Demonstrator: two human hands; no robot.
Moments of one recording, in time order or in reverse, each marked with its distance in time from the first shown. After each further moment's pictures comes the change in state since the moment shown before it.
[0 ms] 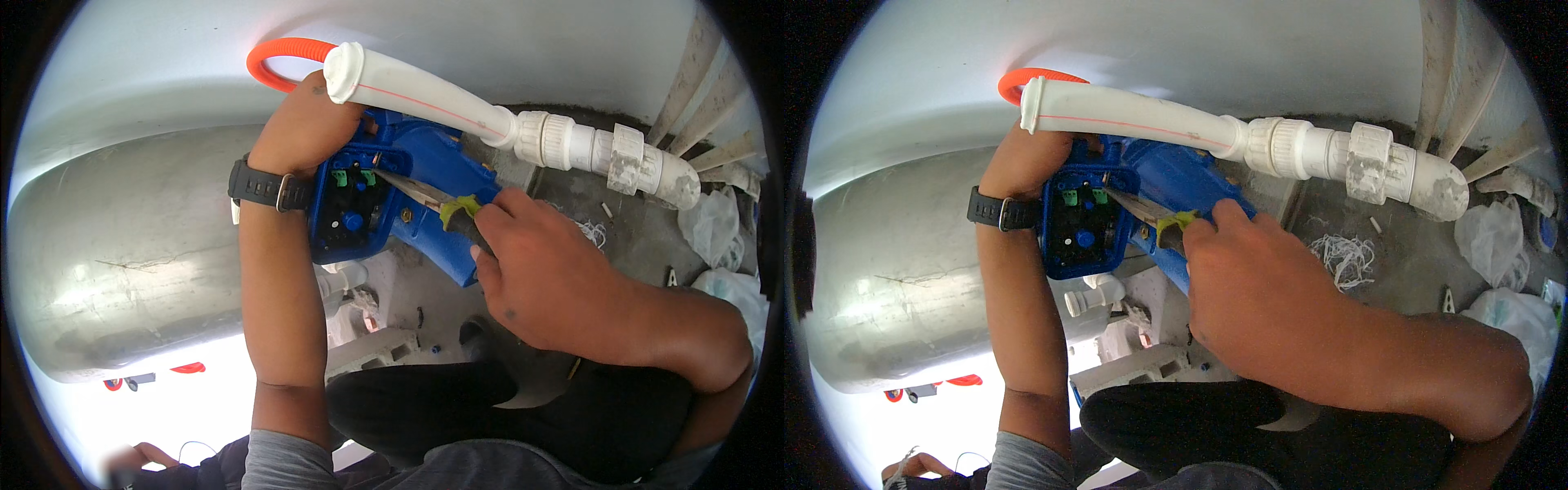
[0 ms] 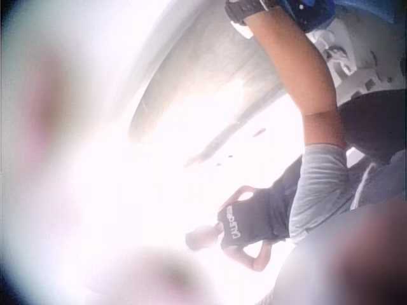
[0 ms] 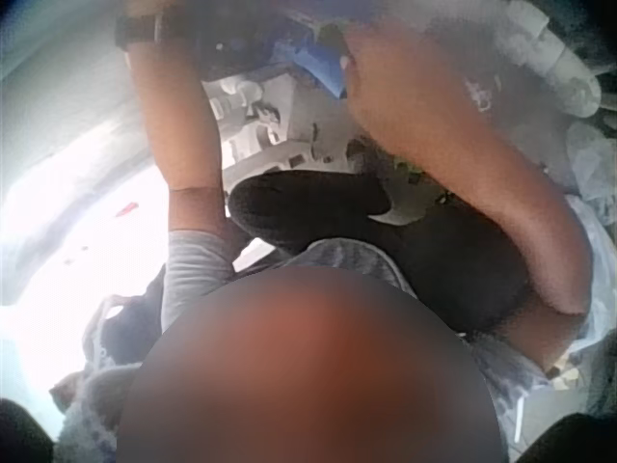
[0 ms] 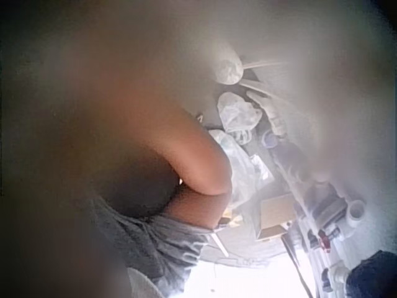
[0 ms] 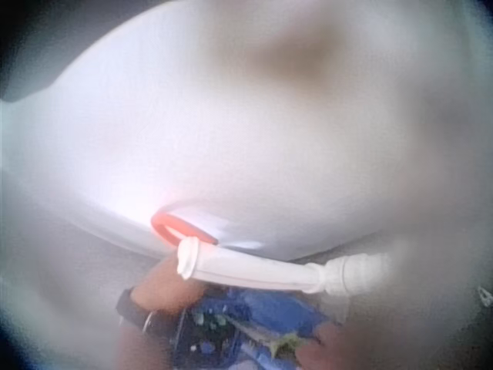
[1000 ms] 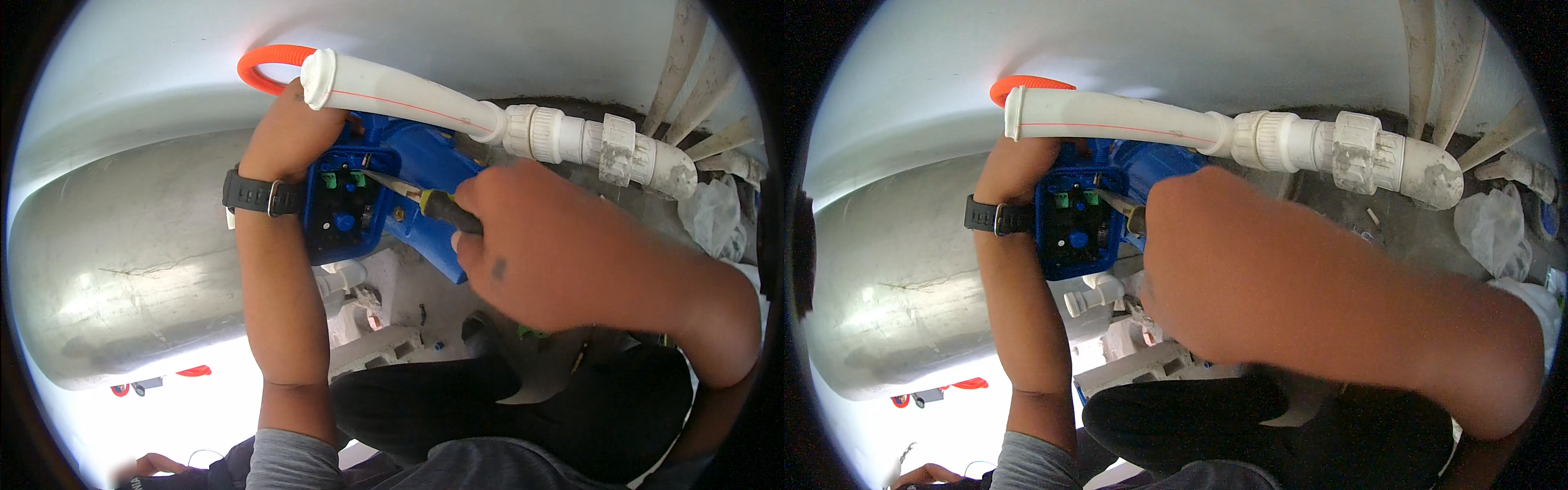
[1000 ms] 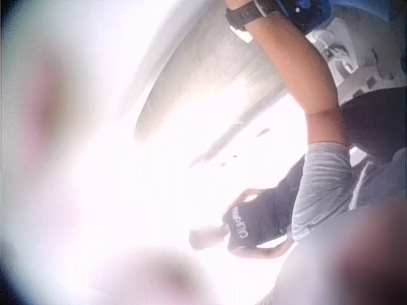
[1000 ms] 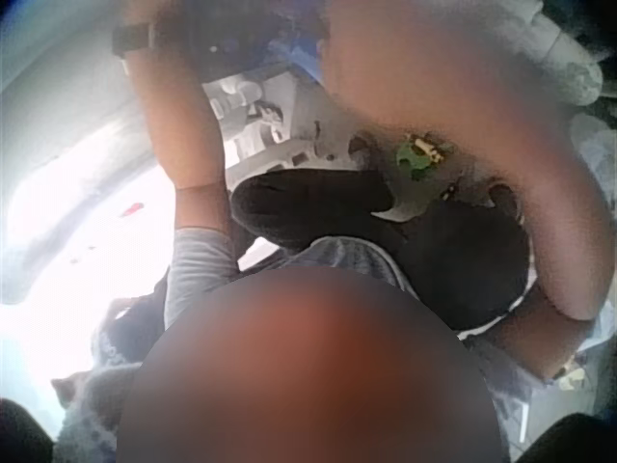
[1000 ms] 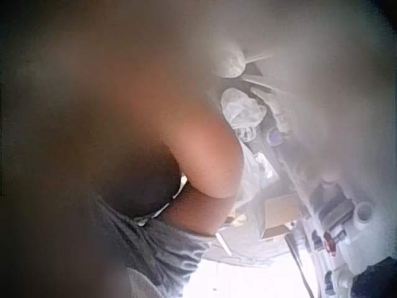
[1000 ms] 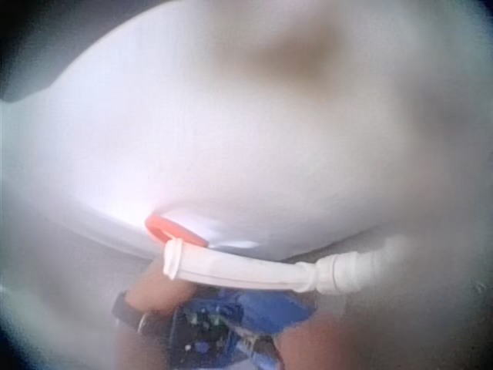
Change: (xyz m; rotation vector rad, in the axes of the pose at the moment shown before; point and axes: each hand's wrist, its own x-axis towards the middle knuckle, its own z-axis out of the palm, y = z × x) left_hand 0.000 0.004 -0.002 0.058 0.011 -0.052; right_hand 0.024 -0.006 -0.045 0.111 -0.242 0.100
